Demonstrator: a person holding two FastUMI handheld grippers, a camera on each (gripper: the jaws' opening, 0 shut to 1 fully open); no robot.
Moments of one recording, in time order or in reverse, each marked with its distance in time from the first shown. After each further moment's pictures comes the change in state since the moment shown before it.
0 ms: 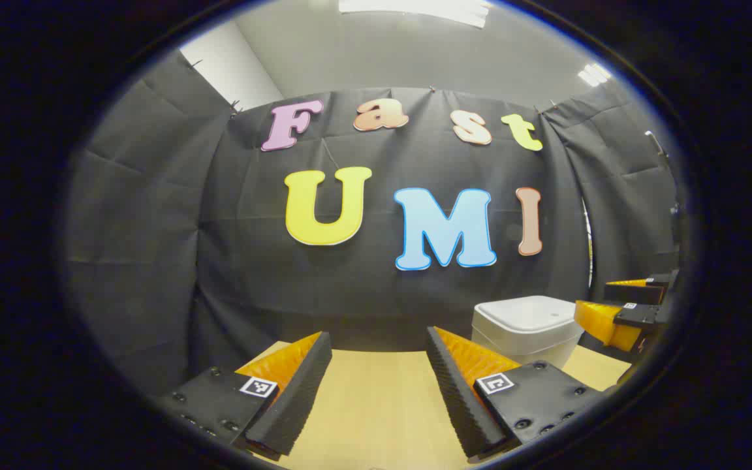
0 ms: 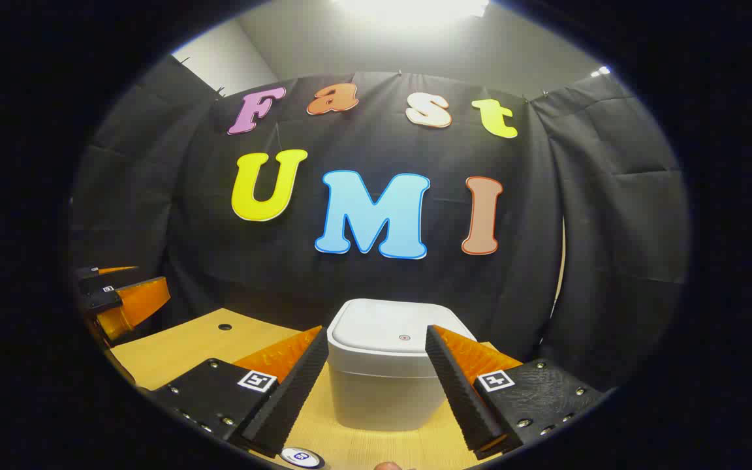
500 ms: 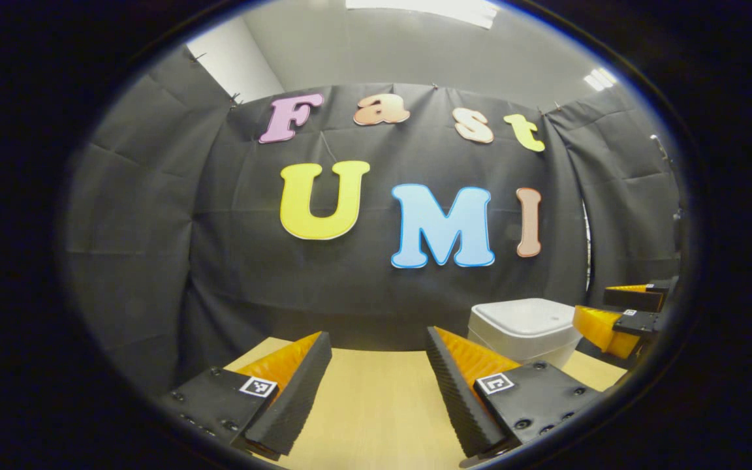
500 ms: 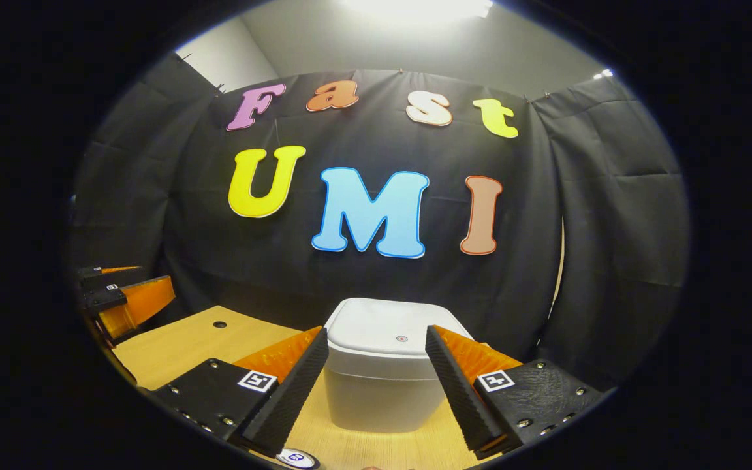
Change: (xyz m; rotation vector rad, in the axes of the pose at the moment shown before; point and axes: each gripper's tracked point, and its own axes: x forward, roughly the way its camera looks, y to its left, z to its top) left arm 0.007 -0.002 -0.003 -0.019 0.021 -0.008; right arm 0.004 -0.003 -0.003 -0.007 0.009 -0.010
